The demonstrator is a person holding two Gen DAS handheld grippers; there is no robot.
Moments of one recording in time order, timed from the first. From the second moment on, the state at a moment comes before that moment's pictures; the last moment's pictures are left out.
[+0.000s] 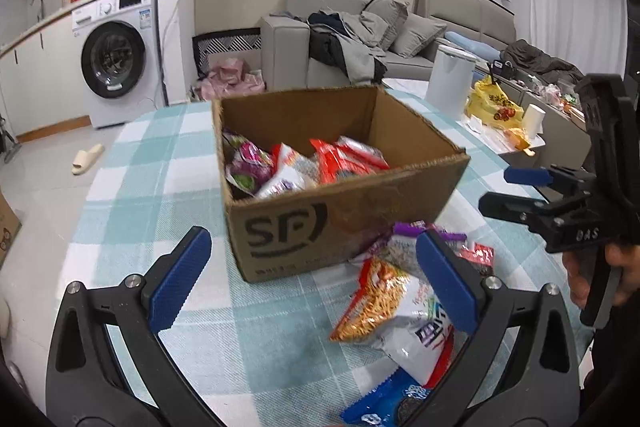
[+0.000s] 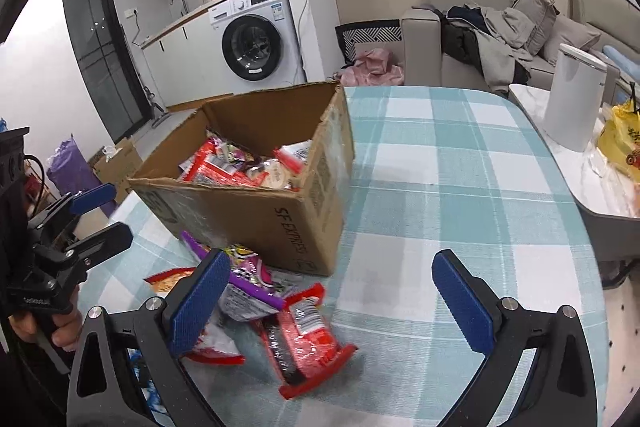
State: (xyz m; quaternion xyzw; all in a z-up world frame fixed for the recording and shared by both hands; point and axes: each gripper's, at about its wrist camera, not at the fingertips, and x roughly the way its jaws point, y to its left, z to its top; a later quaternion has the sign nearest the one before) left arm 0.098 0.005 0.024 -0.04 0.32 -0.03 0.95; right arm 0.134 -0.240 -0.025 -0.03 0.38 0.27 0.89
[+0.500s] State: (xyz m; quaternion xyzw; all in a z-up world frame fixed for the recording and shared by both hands) left arm 0.107 -0.029 -0.001 0.00 0.36 -0.08 0.93; right arm 0.138 -0.234 -0.050 -0.08 0.42 0.28 0.86
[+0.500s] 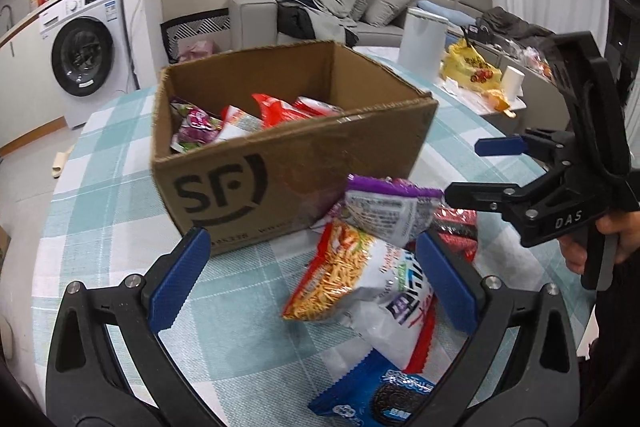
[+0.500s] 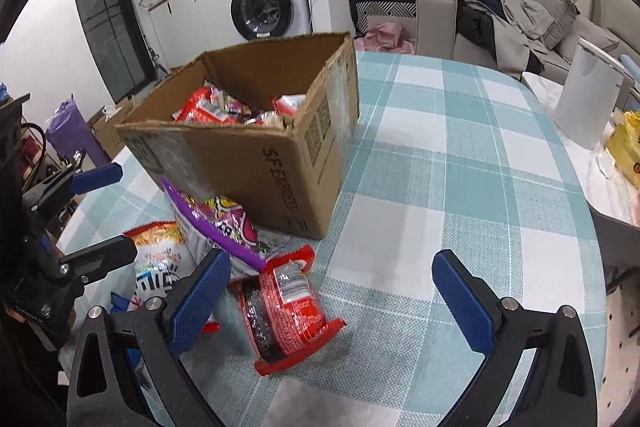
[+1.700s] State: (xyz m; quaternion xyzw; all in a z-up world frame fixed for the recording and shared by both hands) left arm 0.115 -0.076 -0.046 0.06 0.43 -0.13 0.89; right arm 0.128 -0.226 -0.077 -0.14 0.47 0.32 0.81
